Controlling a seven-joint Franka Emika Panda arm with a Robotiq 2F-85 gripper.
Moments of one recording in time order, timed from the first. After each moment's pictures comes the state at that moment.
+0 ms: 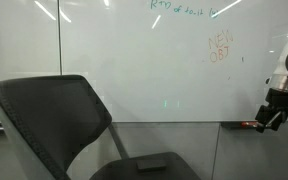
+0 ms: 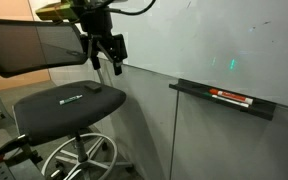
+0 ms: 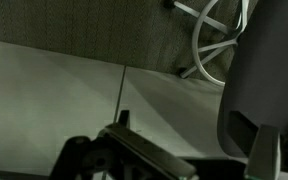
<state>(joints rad) -0.06 -0.40 -0.13 -2.71 -0.03 2.47 -0.18</state>
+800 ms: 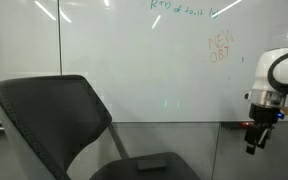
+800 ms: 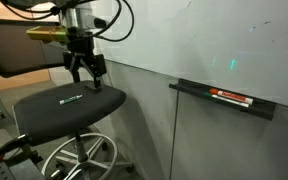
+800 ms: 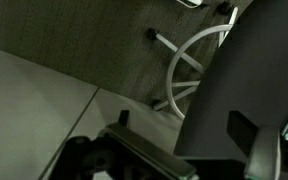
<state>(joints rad) 0.07 -0.27 -0.02 -2.72 0.01 2.46 -0.18</state>
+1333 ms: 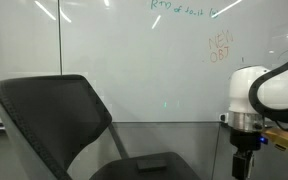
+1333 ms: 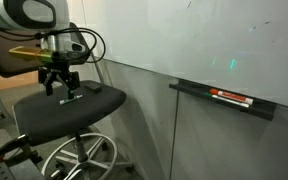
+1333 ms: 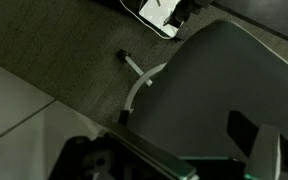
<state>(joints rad) 0.22 -0.09 0.13 -2.69 0.11 2.50 -0.17</state>
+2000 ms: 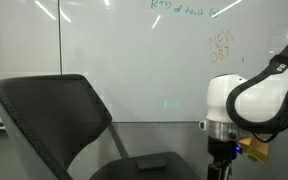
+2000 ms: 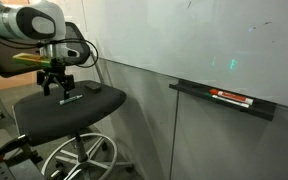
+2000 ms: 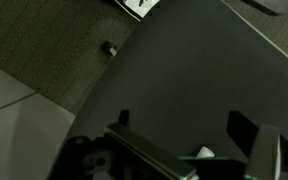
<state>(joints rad) 0.25 0.09 0.24 -2.56 0.11 2.55 -0.06</state>
